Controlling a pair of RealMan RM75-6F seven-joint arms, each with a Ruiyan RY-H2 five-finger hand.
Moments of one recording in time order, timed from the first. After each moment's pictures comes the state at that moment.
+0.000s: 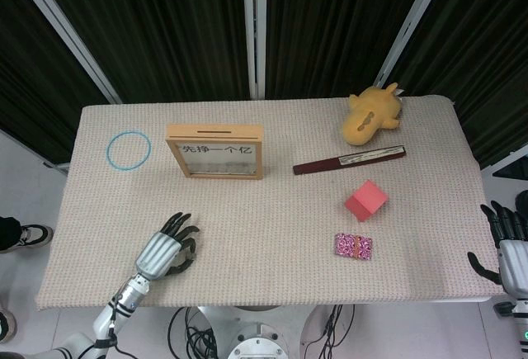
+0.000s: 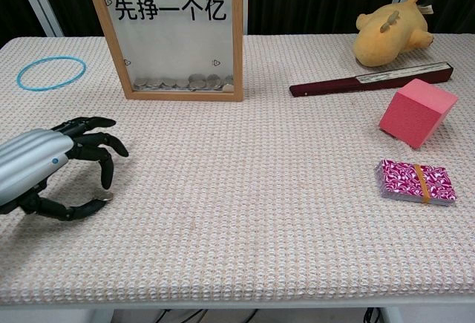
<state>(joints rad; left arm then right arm) -0.38 -1.79 0.10 -0.99 1.72 1.38 -0.14 0.02 -1.12 0.06 -1.48 -1.46 1.46 0.11</state>
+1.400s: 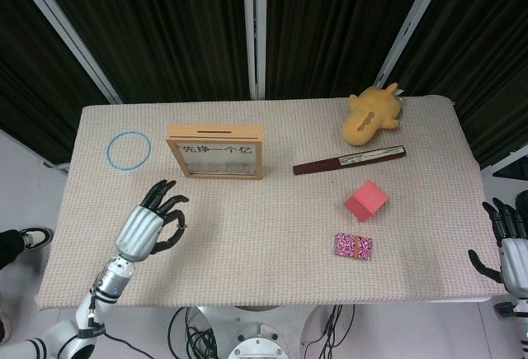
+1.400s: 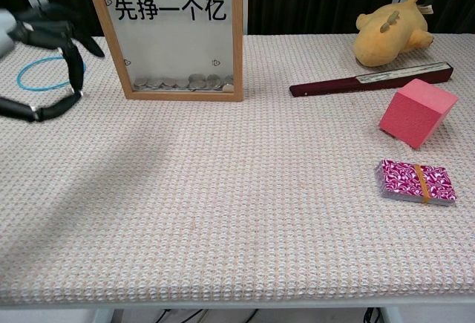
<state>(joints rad) -0.43 -1.50 -0.05 -1.45 1.70 1.44 -0.02 0.02 -1.11 0.07 -1.49 -1.47 1.48 0.11</state>
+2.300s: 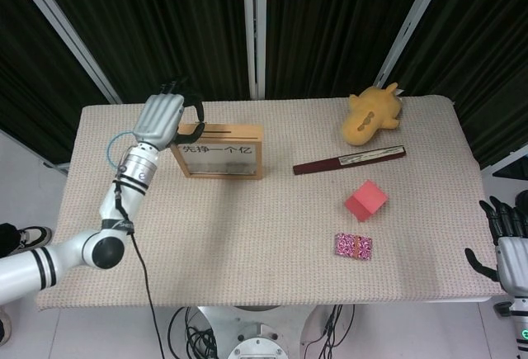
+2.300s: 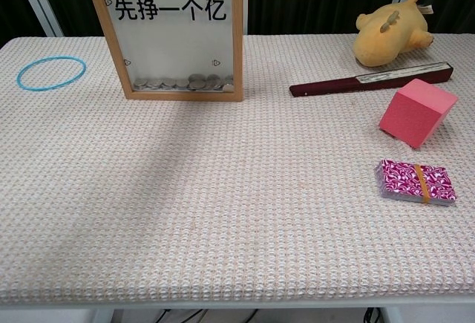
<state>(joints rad) -0.96 -1.24 -0.47 -1.66 0.73 0.93 0.30 0.02 -1.11 0.07 -1.52 -1.46 1.49 0.09</state>
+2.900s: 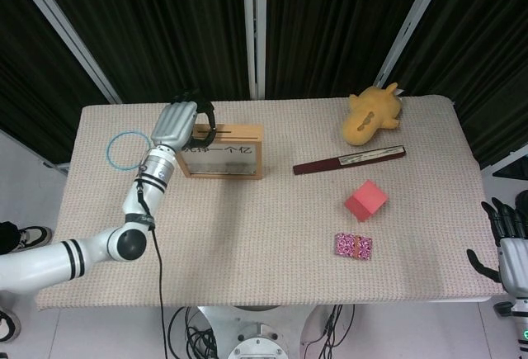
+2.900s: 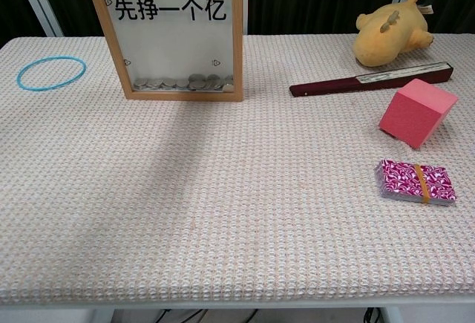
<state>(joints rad) -1.04 -1.35 -0.43 -1.56 0.59 0.93 0.30 0.02 -1.12 0.07 -1.49 -1.46 1.48 0.11</state>
